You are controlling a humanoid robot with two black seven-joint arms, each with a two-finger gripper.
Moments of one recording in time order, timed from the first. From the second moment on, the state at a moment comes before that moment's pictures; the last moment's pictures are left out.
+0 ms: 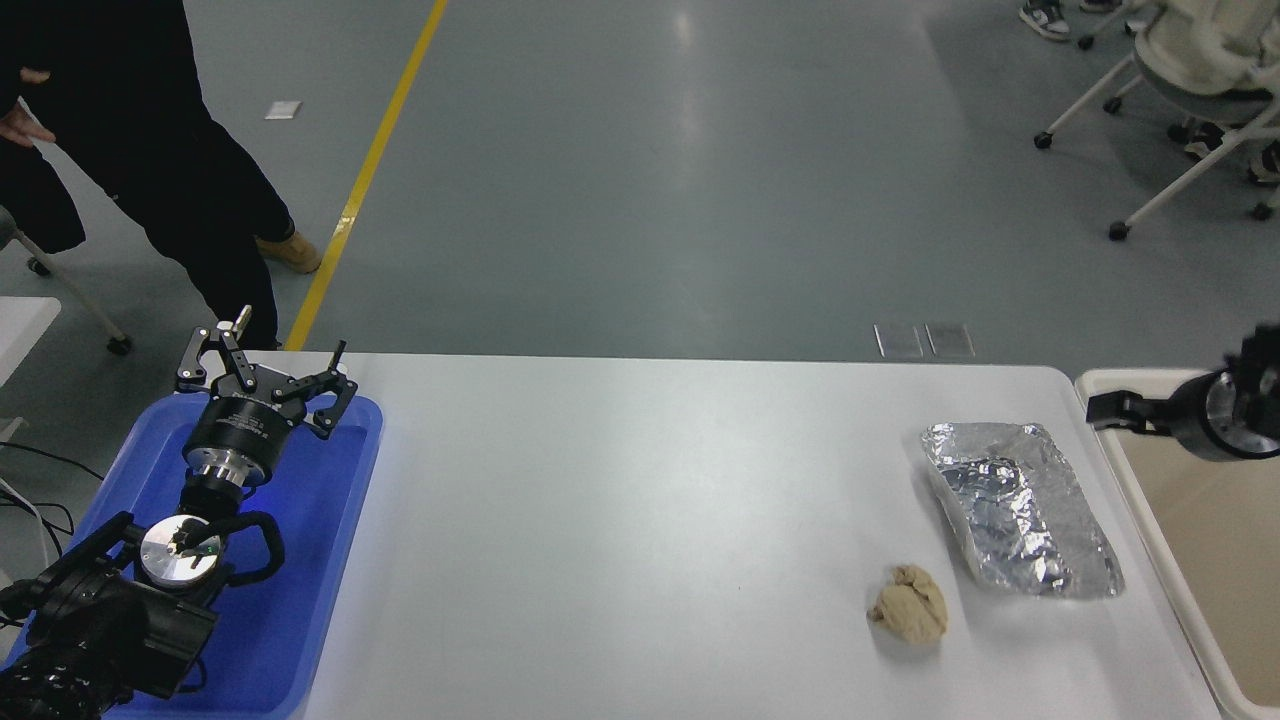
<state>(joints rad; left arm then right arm) -0.56 0.26 -1.02 -0.40 -0.30 -0.69 -0.12 1.23 -0.54 -1.06 0.71 -0.39 0.17 0.05</state>
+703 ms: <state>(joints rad) -0.56 0.26 -1.02 -0.40 -0.30 -0.69 -0.12 1.00 -0.44 -0.97 0.59 -0.39 0.02 0.05</state>
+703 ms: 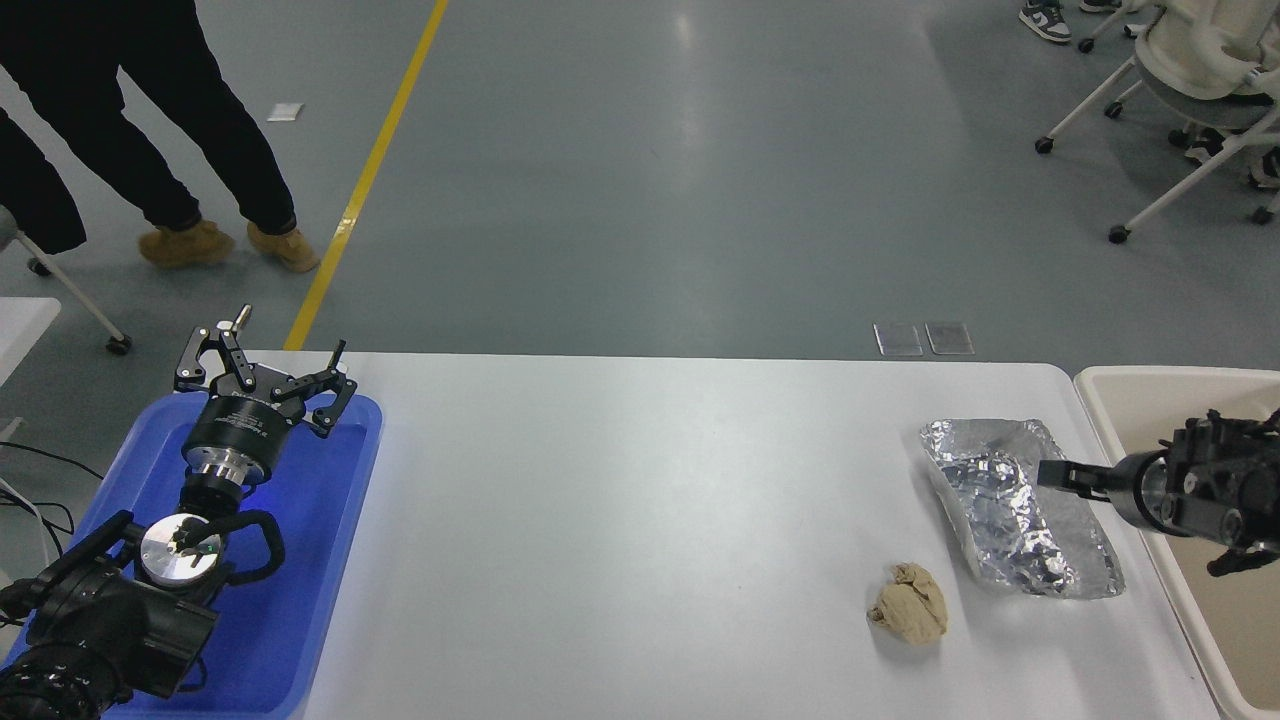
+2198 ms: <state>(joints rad) -0.56 0.26 -1.02 -0.40 -0.30 -0.69 -0.12 1.14 -0.52 -0.98 0.73 -0.49 -0.14 0.06</state>
